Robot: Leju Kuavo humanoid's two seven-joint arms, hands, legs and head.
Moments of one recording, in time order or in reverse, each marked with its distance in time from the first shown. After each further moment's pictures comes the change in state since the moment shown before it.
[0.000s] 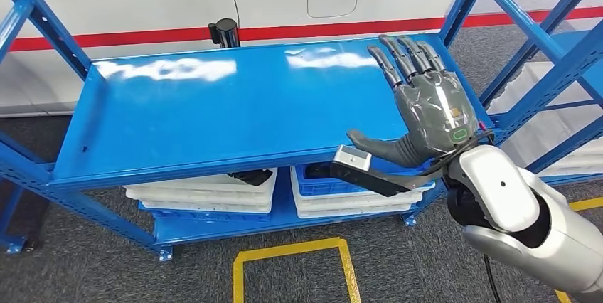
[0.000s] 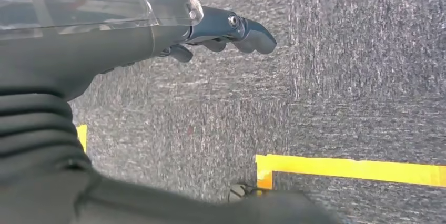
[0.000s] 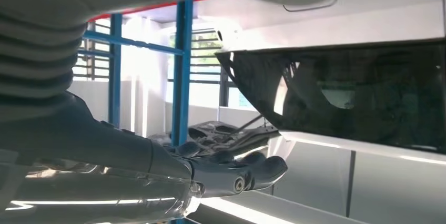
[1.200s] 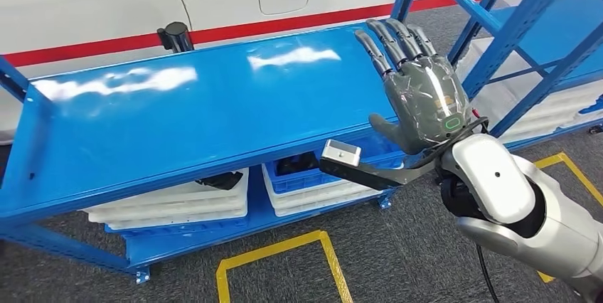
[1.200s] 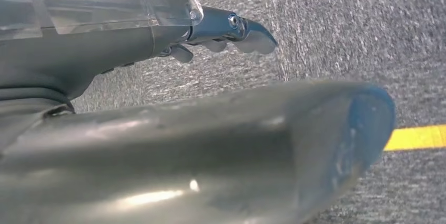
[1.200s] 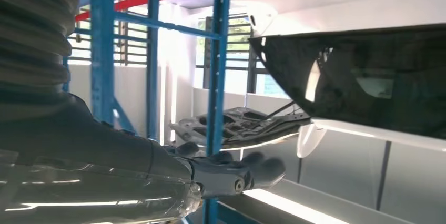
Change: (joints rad) left arm -0.006 -0.004 0.000 0.000 -0.028 -0.024 0.045; right arm -0.073 0.014 0.017 -0.022 0.003 0.046 0.000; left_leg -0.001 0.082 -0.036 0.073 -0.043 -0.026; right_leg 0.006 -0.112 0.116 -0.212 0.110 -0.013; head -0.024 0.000
